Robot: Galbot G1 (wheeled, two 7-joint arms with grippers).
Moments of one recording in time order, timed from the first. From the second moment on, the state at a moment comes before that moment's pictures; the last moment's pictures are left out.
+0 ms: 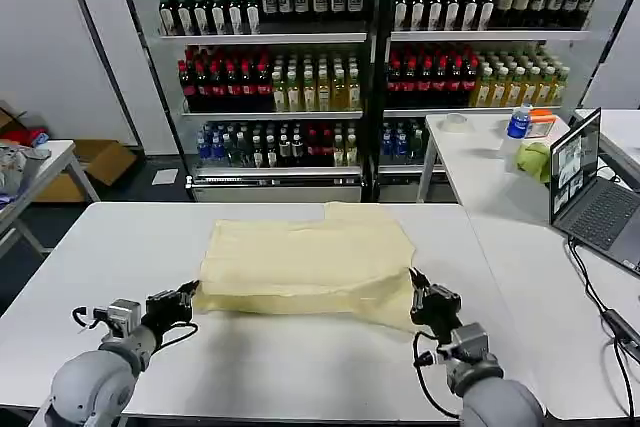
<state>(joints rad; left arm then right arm) 1.28 -0.94 -0.49 -1.95 -0.56 0.58 -0.07 -1.21 1.03 0.22 2.08 0.25 -0.45 0.21</state>
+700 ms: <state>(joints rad) 1.22 -0.97 -0.43 -1.88 -0.52 0.58 -0.07 -1.13 1.07 0.14 1.94 0.15 -0.44 0.19</state>
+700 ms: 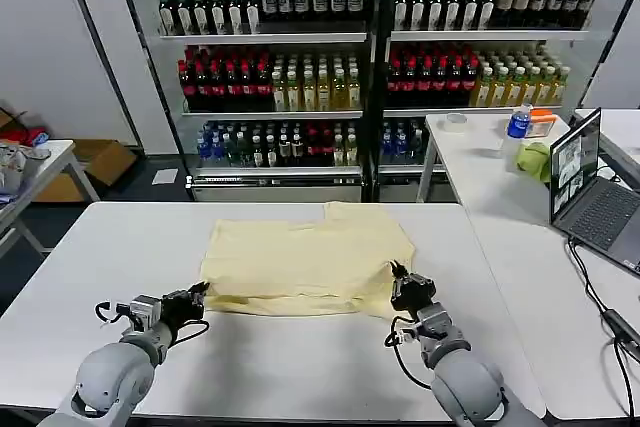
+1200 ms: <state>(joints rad) 1.27 -0.98 -0.47 -1.91 -0.53 0.58 -0.08 -1.23 1.08 0.23 2.02 0.20 -0.46 0.22</state>
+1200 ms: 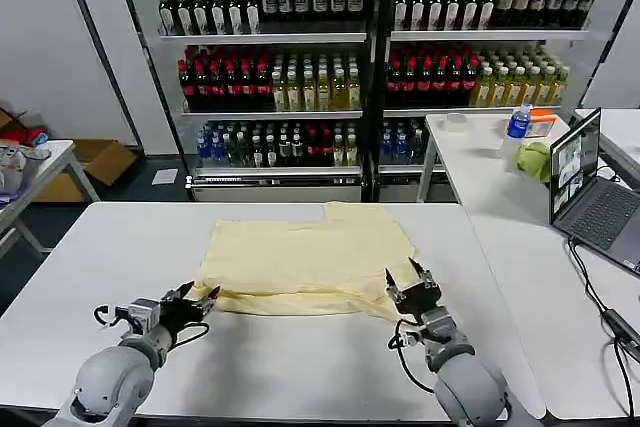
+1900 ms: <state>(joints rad) 1.26 -1.00 -0.48 -1.85 -0.58 0.58 -0.10 -1.32 1.12 0.31 2.01 0.40 -0.56 0.27</state>
